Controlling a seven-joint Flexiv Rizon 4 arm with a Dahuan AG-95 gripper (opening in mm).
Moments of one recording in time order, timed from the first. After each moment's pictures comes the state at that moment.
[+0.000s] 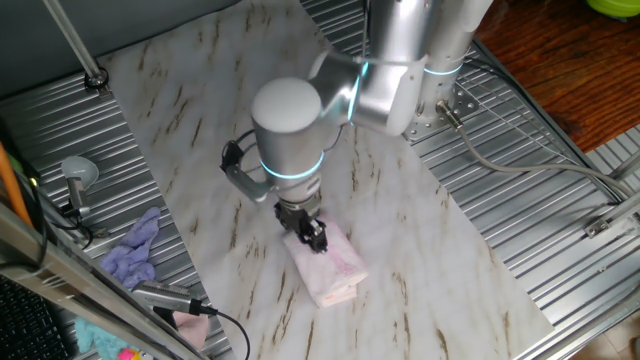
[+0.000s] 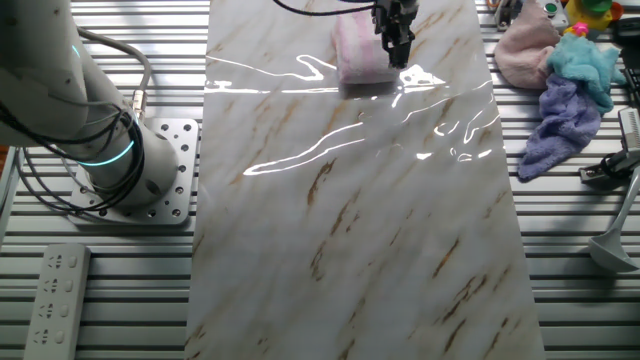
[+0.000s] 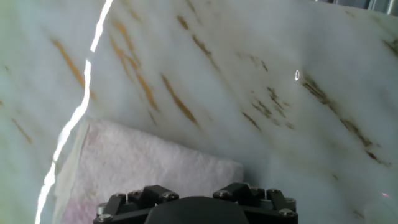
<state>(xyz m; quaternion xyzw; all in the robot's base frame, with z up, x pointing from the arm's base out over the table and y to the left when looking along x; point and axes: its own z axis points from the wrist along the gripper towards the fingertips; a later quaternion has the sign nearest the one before) 0.487 0.233 0.062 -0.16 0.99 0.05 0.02</state>
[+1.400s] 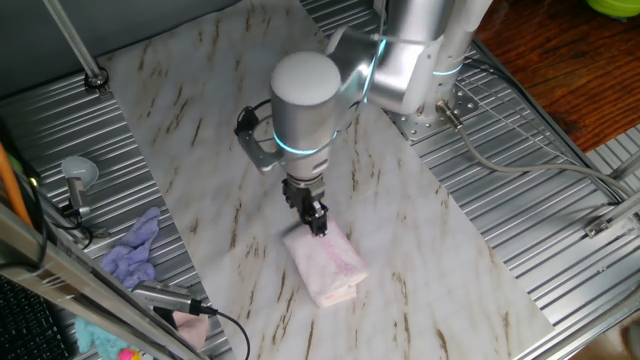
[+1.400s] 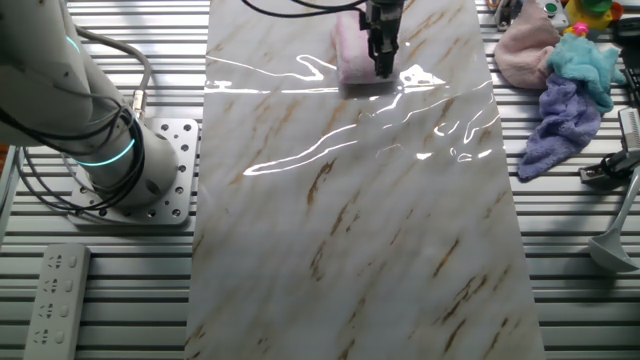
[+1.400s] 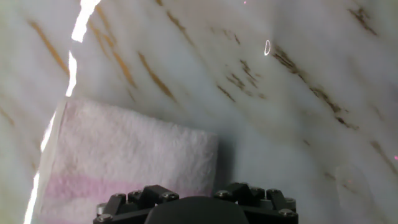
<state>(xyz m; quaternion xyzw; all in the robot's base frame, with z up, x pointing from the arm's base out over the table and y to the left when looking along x) 0.473 0.215 0.075 -0.07 1.00 0.04 0.02</state>
